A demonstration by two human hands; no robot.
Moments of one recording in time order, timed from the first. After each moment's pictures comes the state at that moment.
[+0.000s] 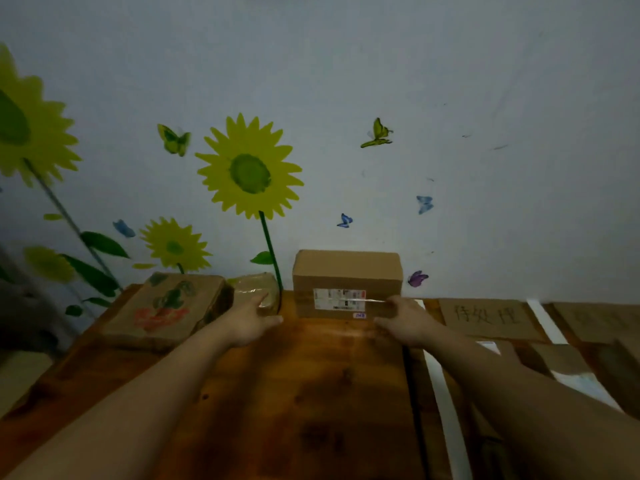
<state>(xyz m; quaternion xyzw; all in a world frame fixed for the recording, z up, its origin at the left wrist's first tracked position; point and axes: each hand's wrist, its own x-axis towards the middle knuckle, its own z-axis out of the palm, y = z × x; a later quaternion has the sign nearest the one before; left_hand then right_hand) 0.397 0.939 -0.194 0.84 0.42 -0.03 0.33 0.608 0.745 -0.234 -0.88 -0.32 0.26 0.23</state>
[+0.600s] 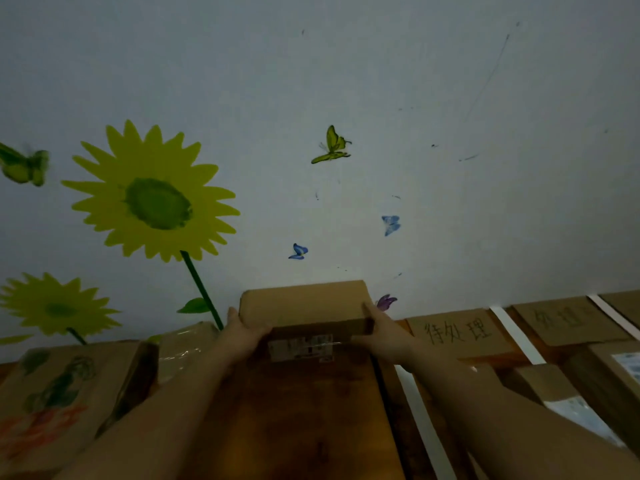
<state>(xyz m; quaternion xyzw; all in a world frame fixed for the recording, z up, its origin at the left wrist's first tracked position) 0.548 1.011 -0.247 0.75 0.45 0.01 0.49 0.693 0.794 -0.262 -0.86 -0.22 0.32 0.34</state>
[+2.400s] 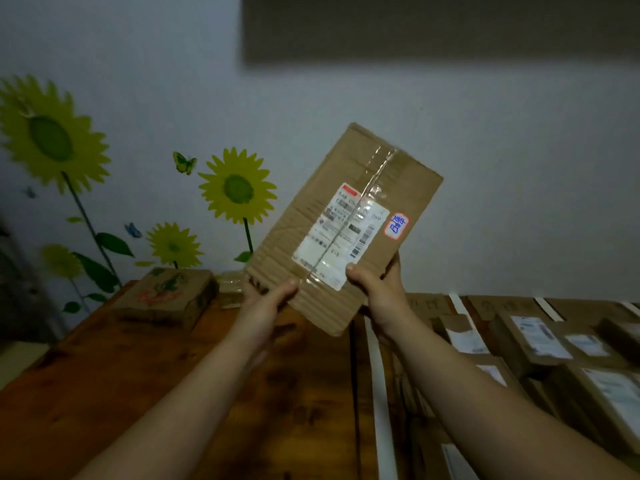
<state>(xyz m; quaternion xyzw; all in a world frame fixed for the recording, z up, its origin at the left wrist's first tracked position) 0.325 0.695 -0.131 0.55 0.29 0.30 0.72 0.455 0.573 -0.118 -0.55 -0.24 0.24 0.76</state>
